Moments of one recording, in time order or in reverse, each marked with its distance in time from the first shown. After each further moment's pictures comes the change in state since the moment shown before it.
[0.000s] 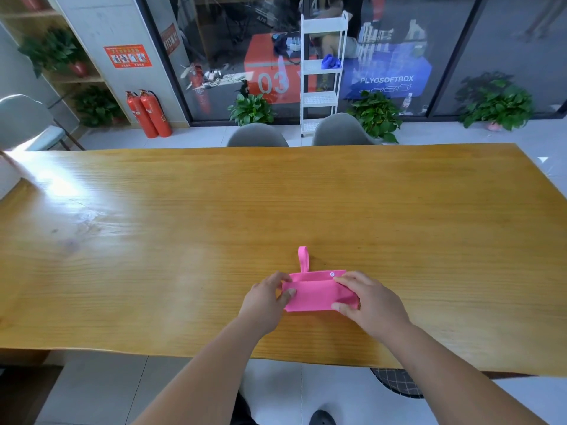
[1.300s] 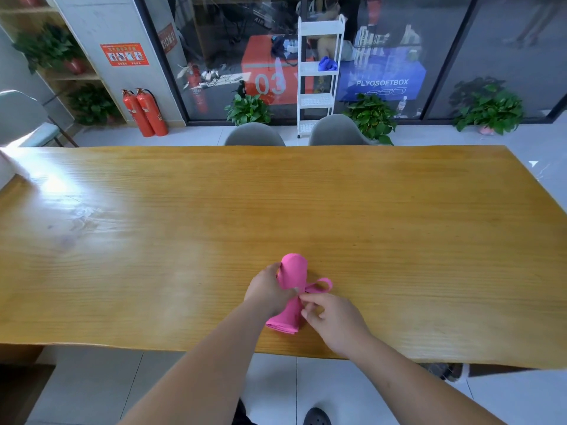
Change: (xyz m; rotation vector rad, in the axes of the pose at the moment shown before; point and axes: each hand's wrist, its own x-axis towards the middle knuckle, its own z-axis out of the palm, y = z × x) left_hand 0.005 0.030 -0.005 -0.013 0.024 -0.148; right_hand -0.016 -0.061 0.042 0.317 -0.040 0.060
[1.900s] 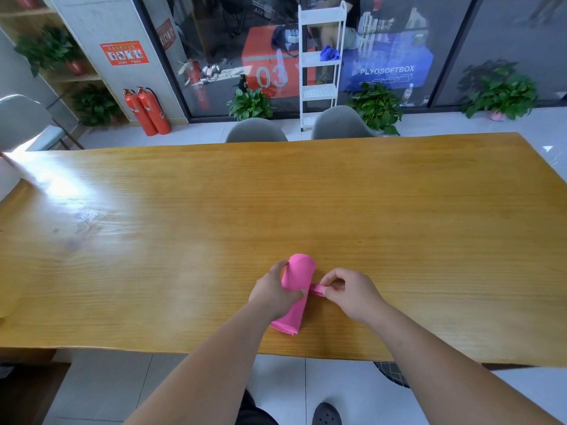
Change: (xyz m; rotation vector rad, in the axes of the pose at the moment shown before) left_hand -0.002 -0.001 0.001 -0.056 -0.057 -0.054; right_hand 0.038 0.016 -0.037 0.168 0.019 0.149
